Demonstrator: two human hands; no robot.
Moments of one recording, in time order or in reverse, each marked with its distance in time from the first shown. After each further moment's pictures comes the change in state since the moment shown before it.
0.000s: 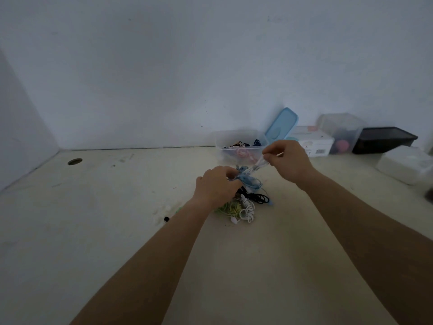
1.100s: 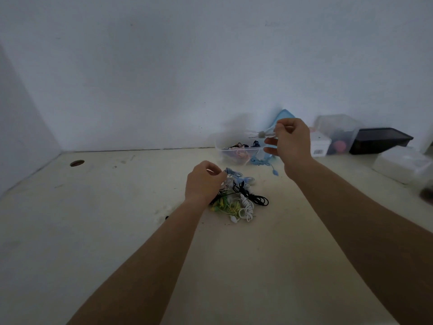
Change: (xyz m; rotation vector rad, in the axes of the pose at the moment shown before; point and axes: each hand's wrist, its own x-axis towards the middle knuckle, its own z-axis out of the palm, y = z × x) left_hand -0.004 -0.015 -0.009 -0.360 0.254 -0.171; right_hand -0.002 -0.060 -0.007 0.653 0.300 0.241
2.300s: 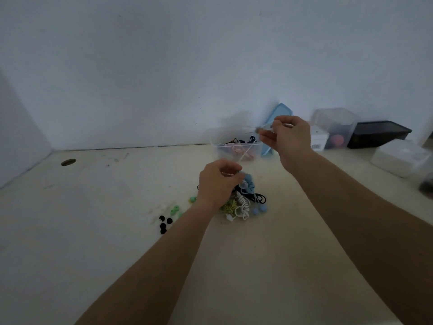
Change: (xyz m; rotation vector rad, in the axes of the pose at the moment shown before) left_hand -0.017 0.015 0.026 -0.155 -0.074 0.203; right_hand 0.008 0.003 -0.003 0.206 0.009 0.139
